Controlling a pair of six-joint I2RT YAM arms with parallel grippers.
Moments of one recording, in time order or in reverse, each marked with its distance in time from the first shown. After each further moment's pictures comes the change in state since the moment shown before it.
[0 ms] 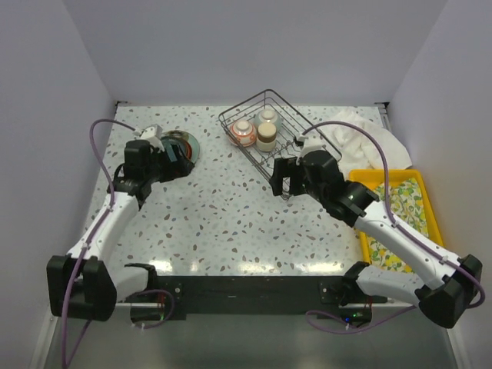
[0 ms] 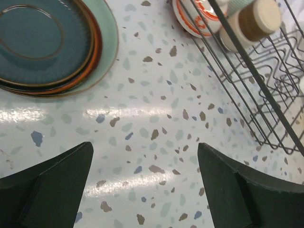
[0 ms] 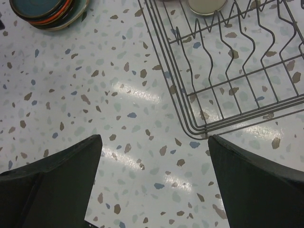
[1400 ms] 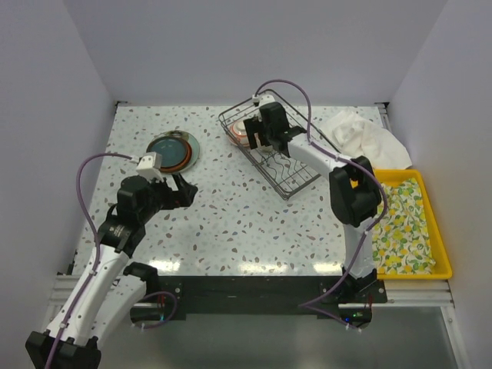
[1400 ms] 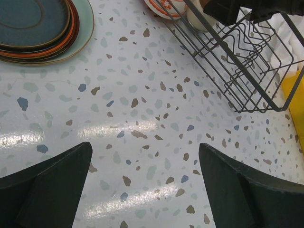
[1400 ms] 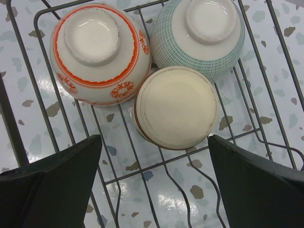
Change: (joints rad) left arm -0.187 -0.523 -0.206 -0.147 -0.115 -0.027; right arm -0.195 0.980 0.649 0.234 0.018 -0.337
